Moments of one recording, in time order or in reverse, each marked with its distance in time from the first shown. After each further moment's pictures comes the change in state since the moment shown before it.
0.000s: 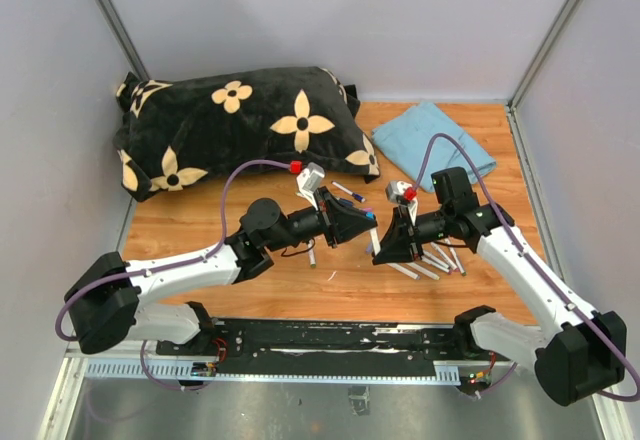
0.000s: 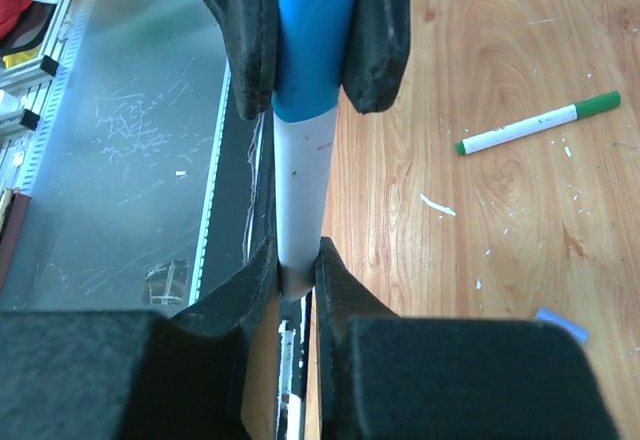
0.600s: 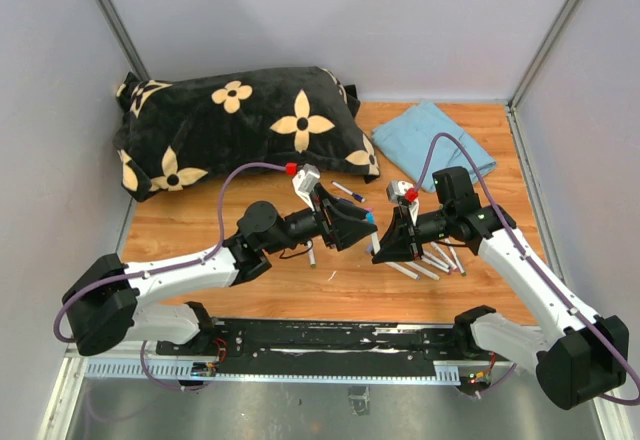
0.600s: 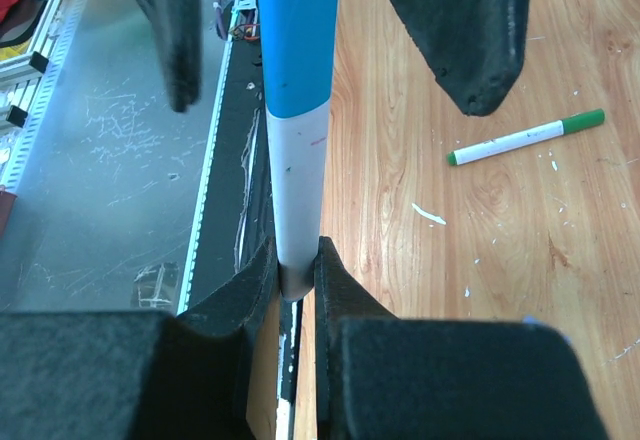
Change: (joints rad) left arm -0.001 -0.022 -0.034 0.022 -0.021 -0.014; right arm 0.000 -0.019 -0.002 0.031 0.002 0.005
